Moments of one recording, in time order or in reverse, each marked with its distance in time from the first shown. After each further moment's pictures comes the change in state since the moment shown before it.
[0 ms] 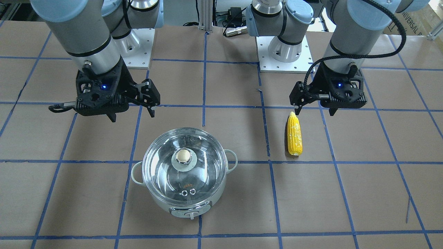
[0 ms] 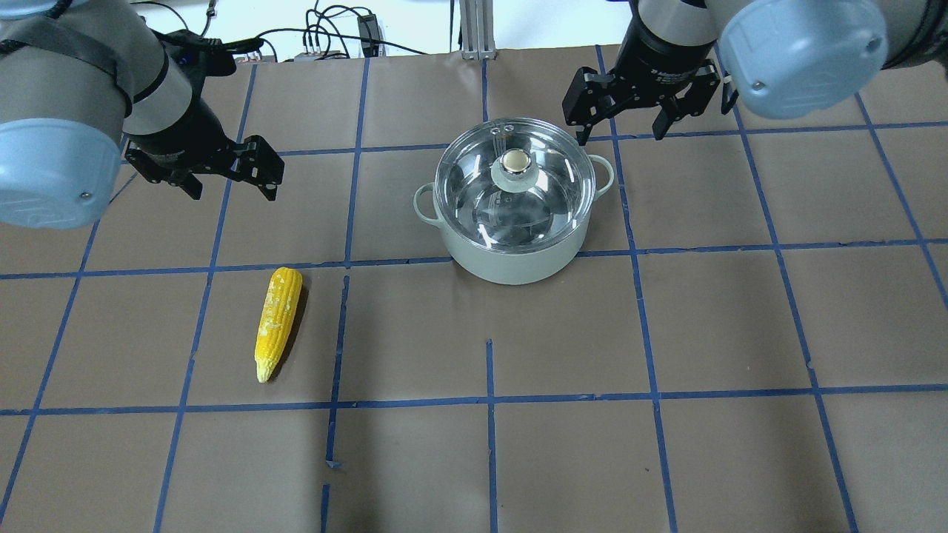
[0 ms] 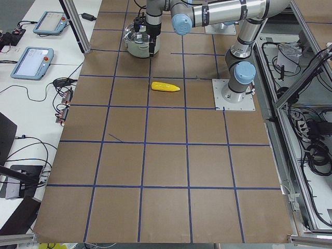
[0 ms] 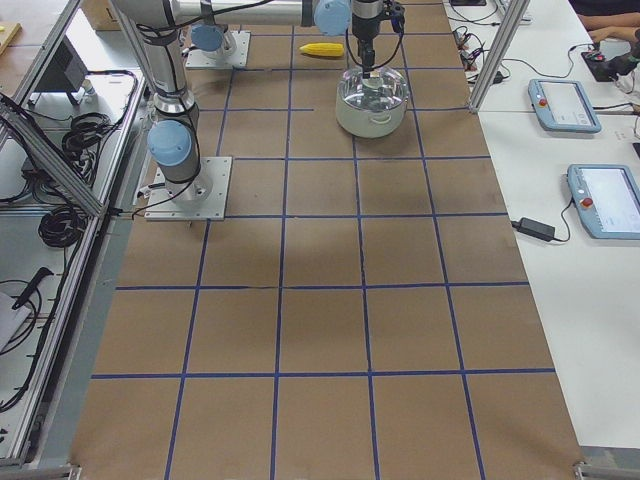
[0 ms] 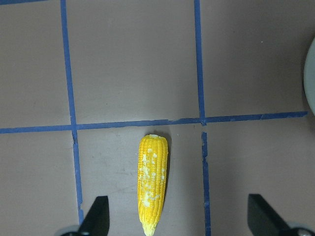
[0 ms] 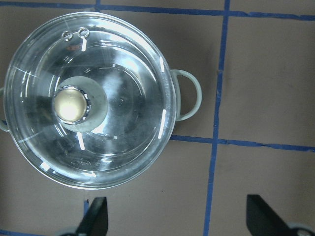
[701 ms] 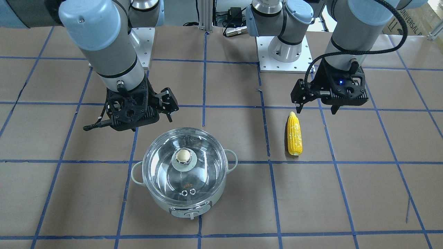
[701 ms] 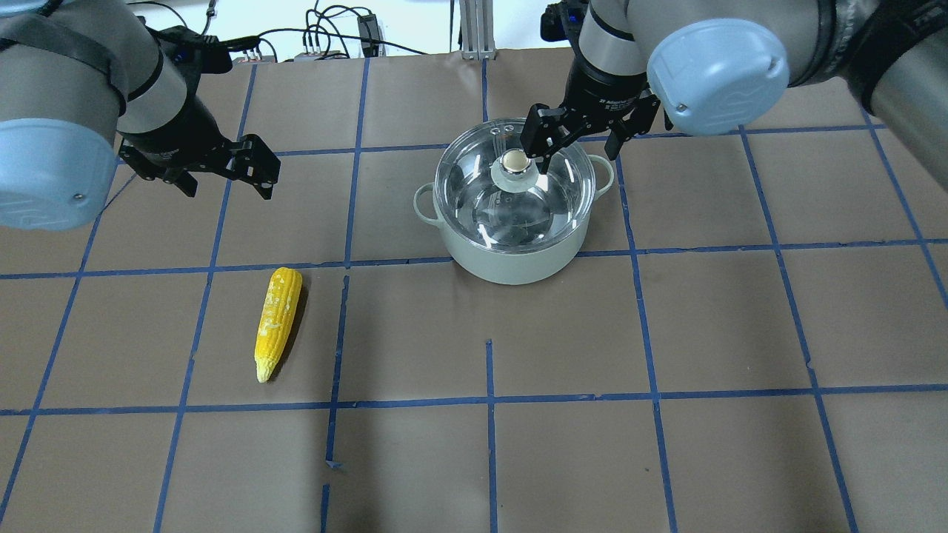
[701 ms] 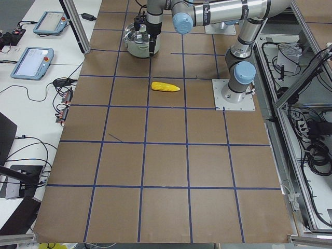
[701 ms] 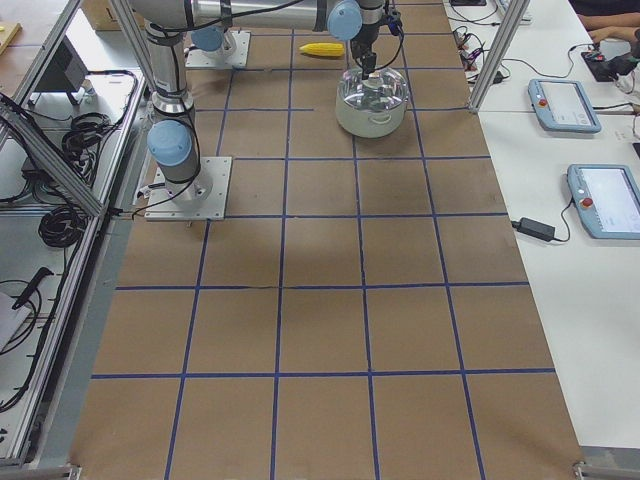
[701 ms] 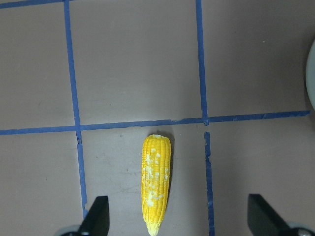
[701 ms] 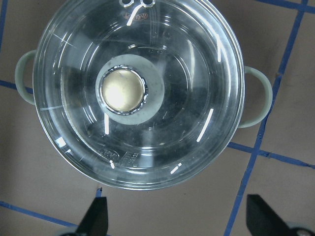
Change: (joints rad) left arm 0.001 0.011 0.003 -0.001 0.006 0.011; right arm 0.067 0.076 -0.009 0.002 -0.003 -0.091
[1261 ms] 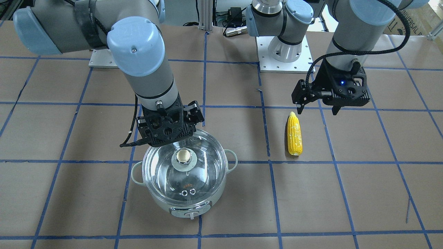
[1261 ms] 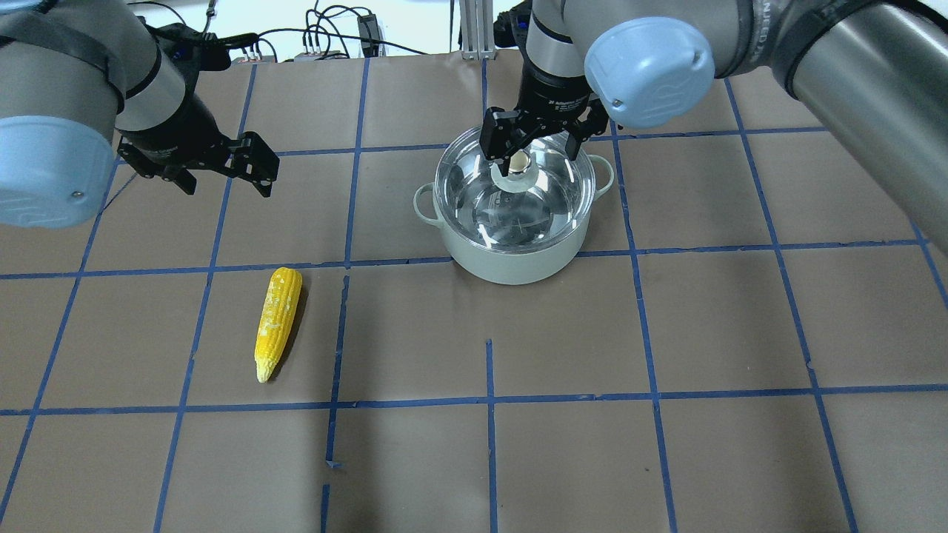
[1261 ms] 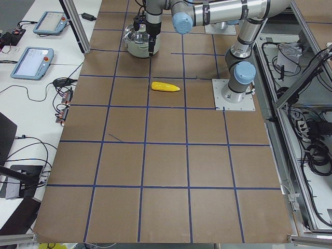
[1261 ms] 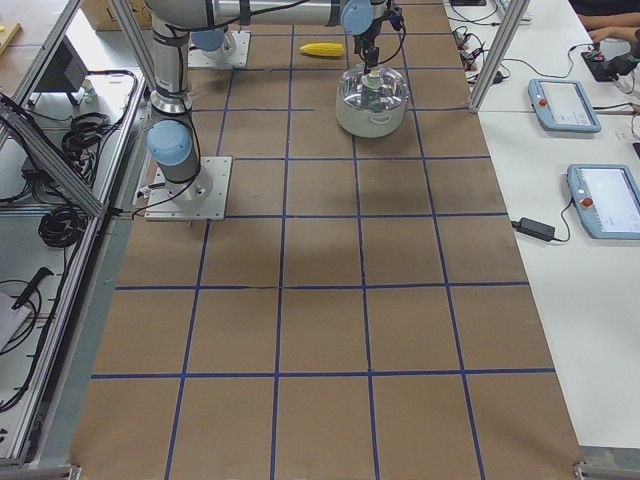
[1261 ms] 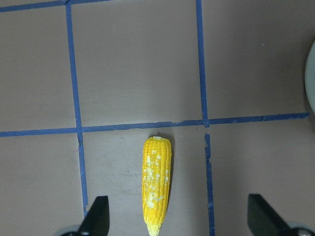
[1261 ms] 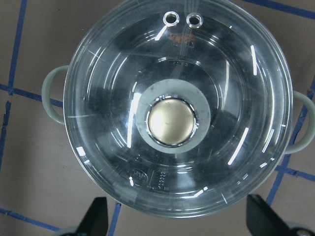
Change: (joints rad) left arm 0.003 -0.007 0.005 0.001 -0.001 0.003; right arm 0.076 0.121 -0.113 0.001 -0.003 0.059
